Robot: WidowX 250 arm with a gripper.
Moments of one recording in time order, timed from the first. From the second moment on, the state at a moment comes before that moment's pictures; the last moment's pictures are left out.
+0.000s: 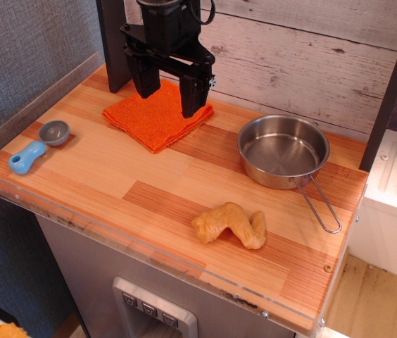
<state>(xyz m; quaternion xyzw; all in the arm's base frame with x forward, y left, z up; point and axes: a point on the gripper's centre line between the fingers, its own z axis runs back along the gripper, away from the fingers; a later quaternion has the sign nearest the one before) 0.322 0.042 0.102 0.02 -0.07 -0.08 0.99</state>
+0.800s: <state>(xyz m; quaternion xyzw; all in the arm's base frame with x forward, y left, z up) 0.369 0.099 0.078 0.02 -0.04 -0.06 1.00</state>
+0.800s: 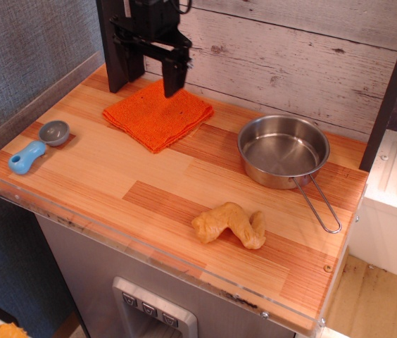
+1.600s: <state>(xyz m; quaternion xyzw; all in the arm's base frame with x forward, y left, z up) 0.394 0.125 0.034 0.00 -0.03 -0.04 1.00</state>
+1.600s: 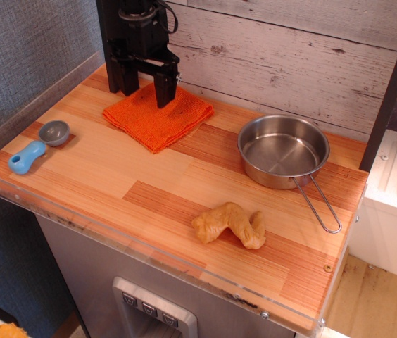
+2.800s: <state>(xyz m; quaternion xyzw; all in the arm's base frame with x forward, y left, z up) 0.349 0.059 0.003 -0.02 -0.02 -0.09 1.00</state>
